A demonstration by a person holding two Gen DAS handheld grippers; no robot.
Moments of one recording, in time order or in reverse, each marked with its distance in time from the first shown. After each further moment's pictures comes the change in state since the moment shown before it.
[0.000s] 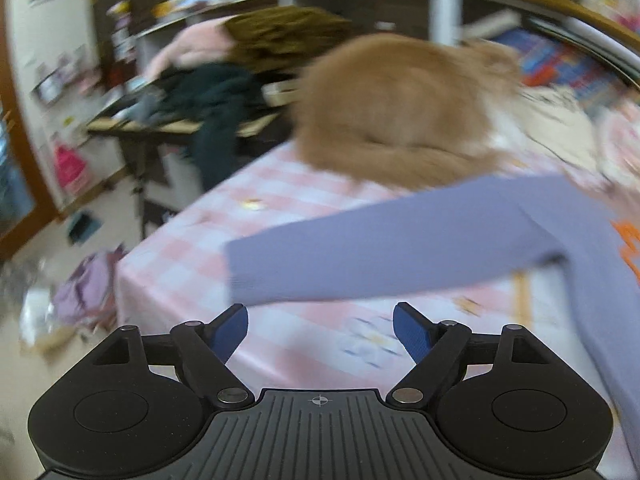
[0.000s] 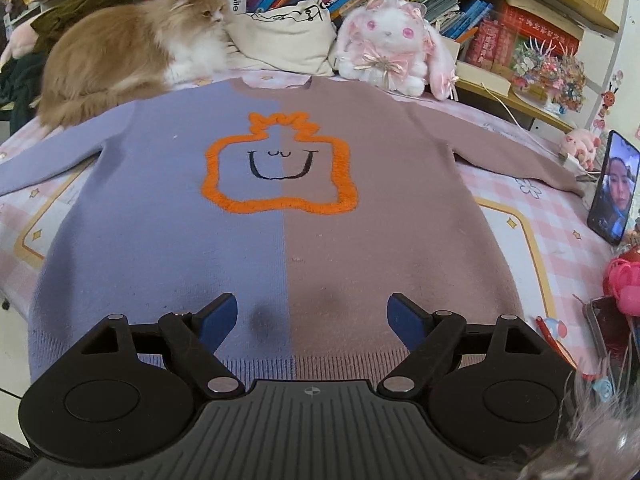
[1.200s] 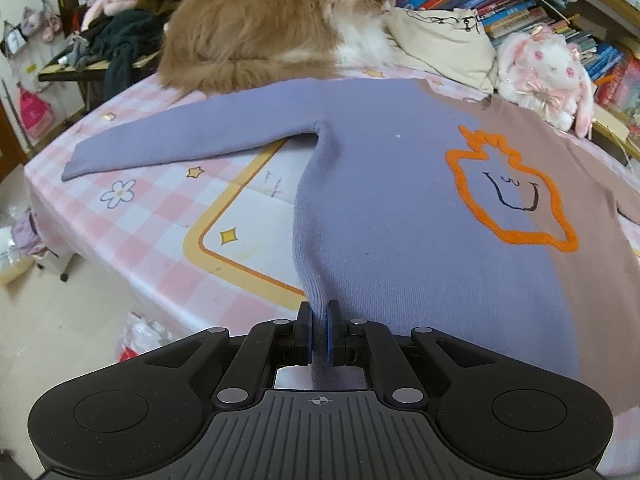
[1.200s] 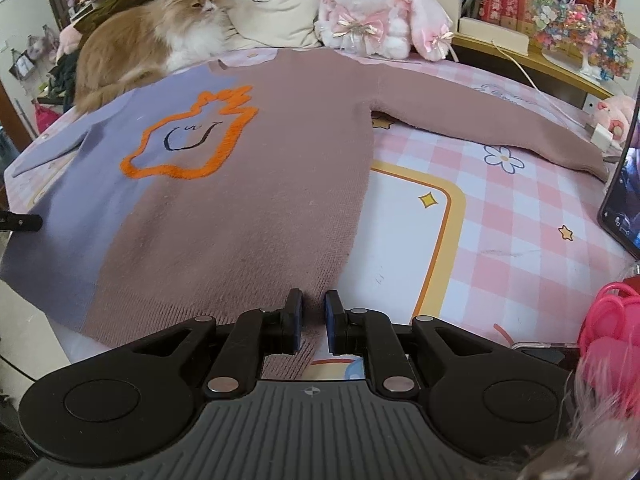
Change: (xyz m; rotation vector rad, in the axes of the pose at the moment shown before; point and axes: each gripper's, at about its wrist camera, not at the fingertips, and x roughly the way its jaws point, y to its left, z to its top) left arm -0.071 -0.203 -0.064 0.038 0.217 -0.122; right arm 0.030 -0.194 -0.005 -0.075 0.067 0.310
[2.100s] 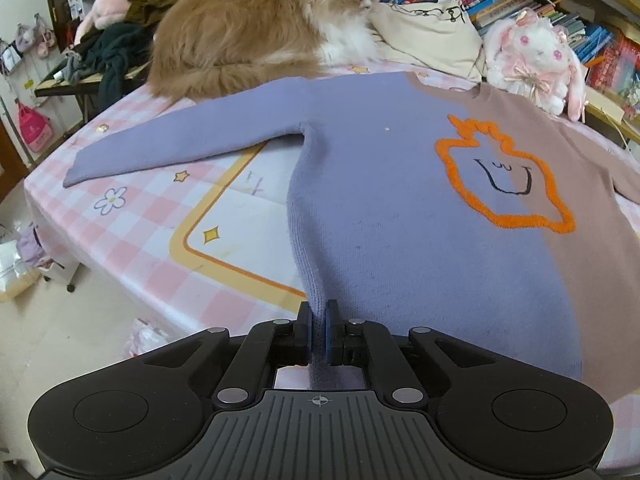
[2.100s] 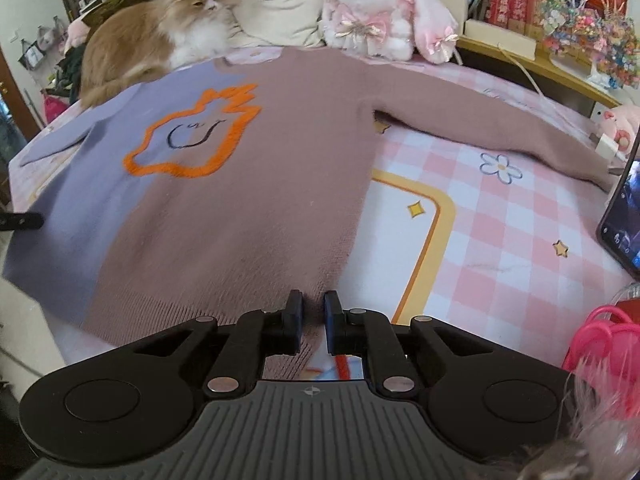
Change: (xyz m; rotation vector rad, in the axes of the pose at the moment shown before) left arm -0.001 -0.022 -0.006 0.041 -0.010 0.049; right arm 0.000 -0.010 0.007 -0.025 0.012 0.020
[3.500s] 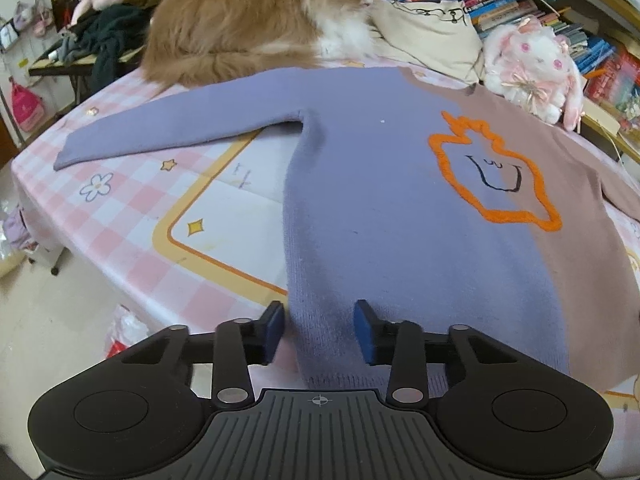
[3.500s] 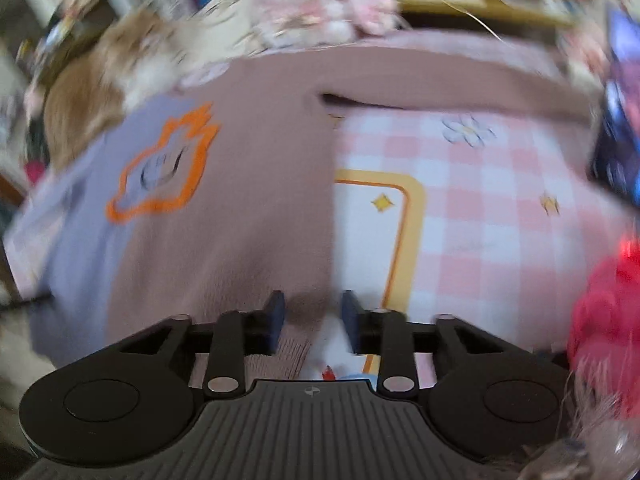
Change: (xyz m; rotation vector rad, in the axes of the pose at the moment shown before) left arm 0.004 0.002 0.002 -0.036 0.015 -0.063; right arm 0.000 -0.014 0.008 0.185 0.030 0.008
